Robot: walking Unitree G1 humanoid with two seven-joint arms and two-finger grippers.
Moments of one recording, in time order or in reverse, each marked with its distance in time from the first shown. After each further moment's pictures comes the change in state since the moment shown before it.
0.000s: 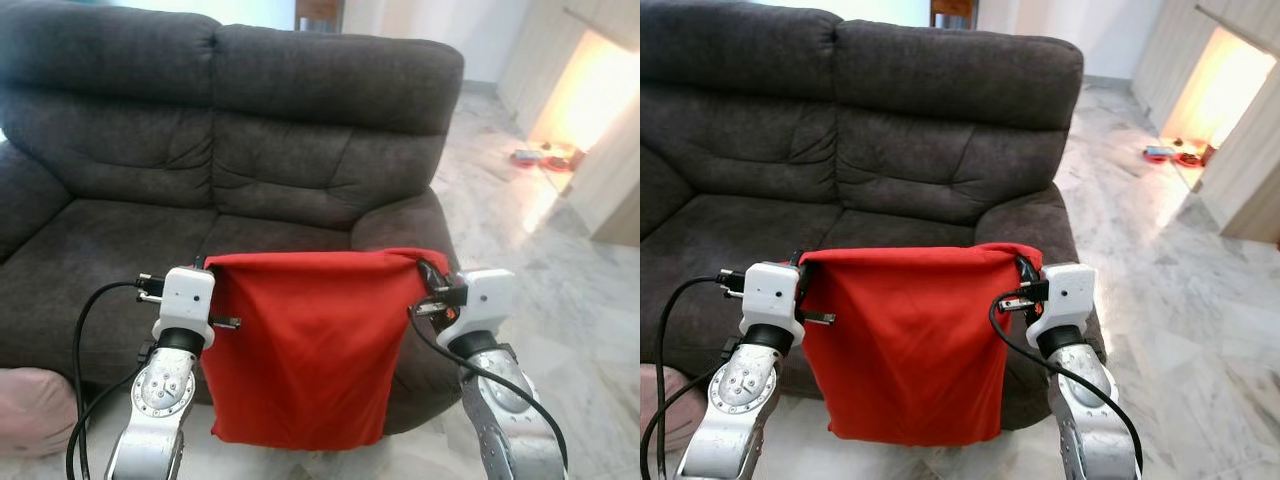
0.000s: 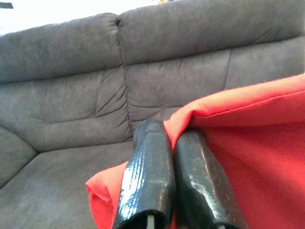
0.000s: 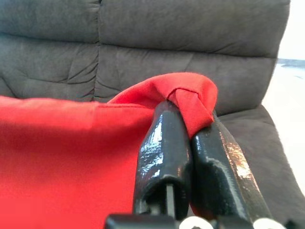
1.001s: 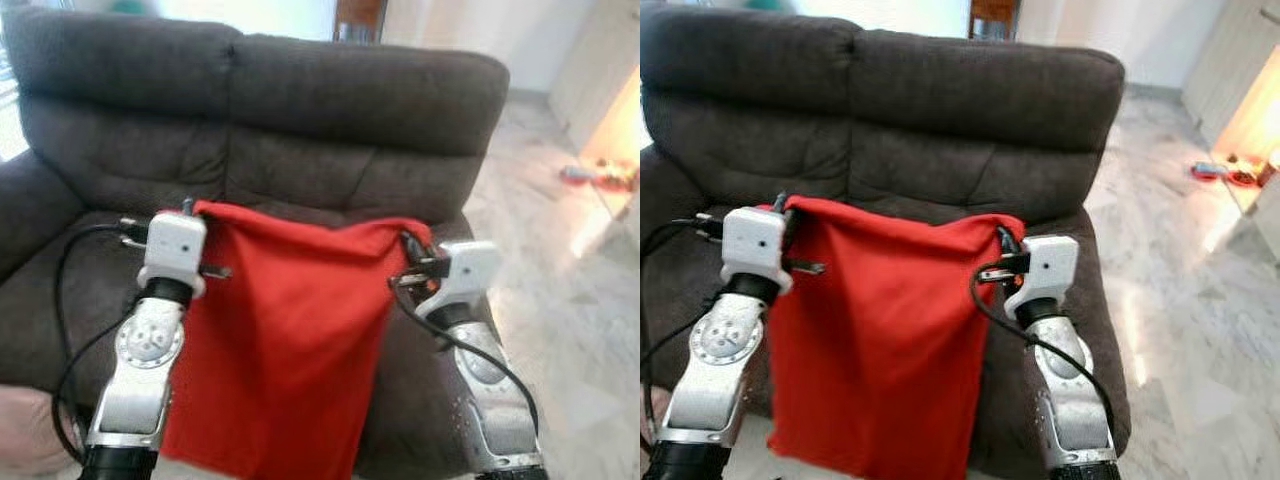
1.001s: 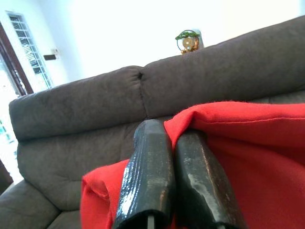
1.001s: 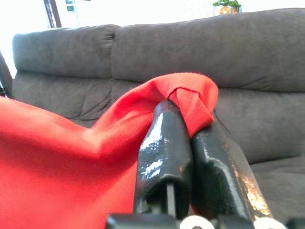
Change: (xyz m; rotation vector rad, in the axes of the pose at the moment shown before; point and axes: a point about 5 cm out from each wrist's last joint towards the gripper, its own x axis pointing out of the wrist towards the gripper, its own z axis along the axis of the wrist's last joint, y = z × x) left arm 0.031 0.022 0.046 0.059 -0.173 0.030; right arm 0.020 0.019 0.021 0.039 -0.099 0.031
